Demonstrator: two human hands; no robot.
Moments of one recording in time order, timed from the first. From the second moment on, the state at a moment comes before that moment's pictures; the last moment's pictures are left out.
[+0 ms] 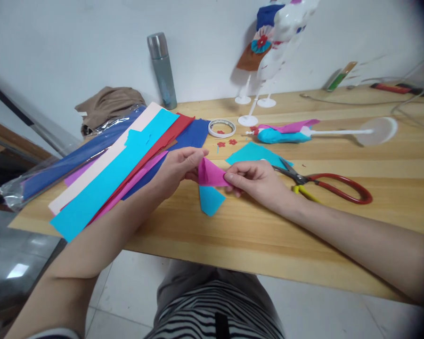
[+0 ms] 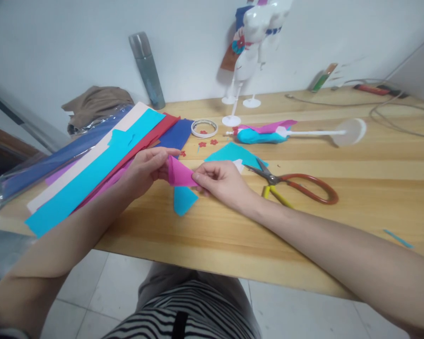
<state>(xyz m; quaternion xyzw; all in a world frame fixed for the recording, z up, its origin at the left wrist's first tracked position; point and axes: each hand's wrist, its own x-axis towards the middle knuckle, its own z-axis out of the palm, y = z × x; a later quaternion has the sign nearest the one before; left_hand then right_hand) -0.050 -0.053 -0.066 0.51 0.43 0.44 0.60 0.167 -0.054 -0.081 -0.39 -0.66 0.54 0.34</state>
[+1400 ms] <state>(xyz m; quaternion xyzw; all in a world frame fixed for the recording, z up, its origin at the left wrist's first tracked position) -0.039 -0.062 -0.069 0.43 0.46 0.46 0.62 0.167 -0.054 -0.093 -0.37 -0.73 0.32 0.49</state>
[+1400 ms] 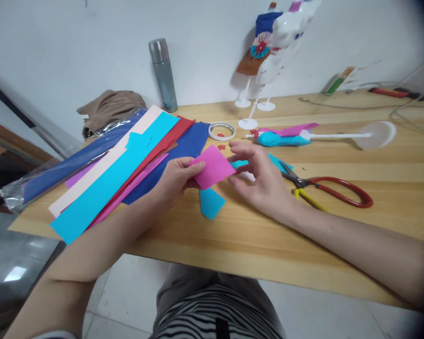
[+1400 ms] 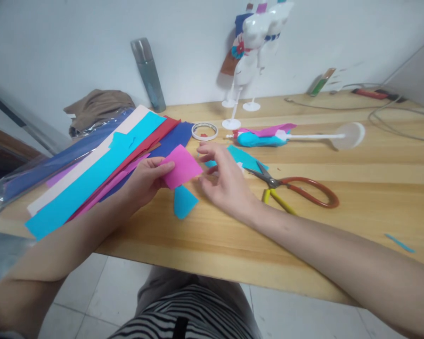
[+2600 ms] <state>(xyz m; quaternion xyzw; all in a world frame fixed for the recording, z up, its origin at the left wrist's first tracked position) -0.031 -0.072 -0.072 0.43 0.44 0.47 0.63 0.161 -0.049 -0.092 -0.40 -0.51 0.61 0.46</state>
